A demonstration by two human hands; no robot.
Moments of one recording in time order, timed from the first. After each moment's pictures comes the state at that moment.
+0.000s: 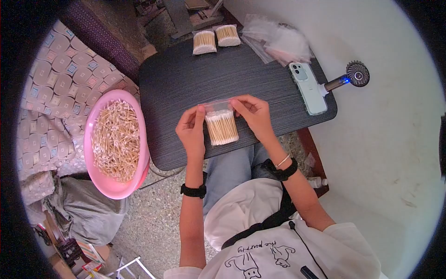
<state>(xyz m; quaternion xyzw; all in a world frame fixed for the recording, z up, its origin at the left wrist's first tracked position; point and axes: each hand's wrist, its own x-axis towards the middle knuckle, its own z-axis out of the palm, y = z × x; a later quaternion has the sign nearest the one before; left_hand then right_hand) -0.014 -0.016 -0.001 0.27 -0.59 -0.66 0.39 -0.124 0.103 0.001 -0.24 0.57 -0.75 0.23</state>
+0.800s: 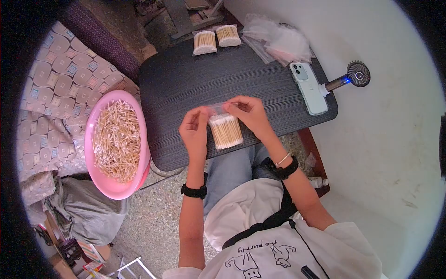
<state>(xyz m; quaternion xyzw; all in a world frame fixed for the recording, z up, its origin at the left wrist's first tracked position) -0.014 -0.011 0.001 0.23 -0.58 -0.69 0.37 -0.128 0.097 0.003 -0.27 0.59 -0.71 0.28</state>
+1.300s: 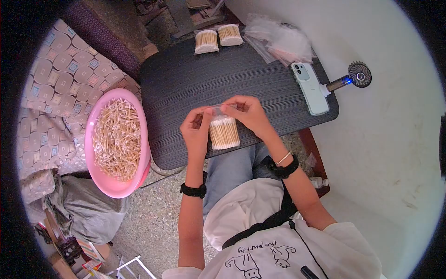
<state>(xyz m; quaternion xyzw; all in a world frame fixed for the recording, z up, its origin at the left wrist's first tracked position) -0.011 -0.014 0.003 0.22 -0.58 -0.71 0.33 -0.128 0.092 0.001 -0.30 0.59 -0.69 0.30</state>
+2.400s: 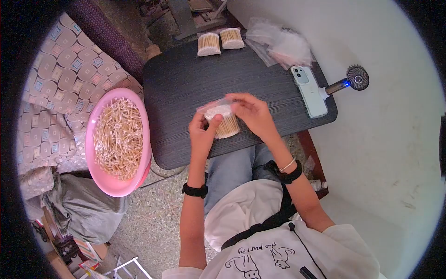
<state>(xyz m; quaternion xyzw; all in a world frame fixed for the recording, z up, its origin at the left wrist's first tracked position) -0.011 -0.012 -0.007 0.18 -0.62 -0.71 0.30 -0.120 0.099 0.019 -0.27 0.54 -0.76 0.25</state>
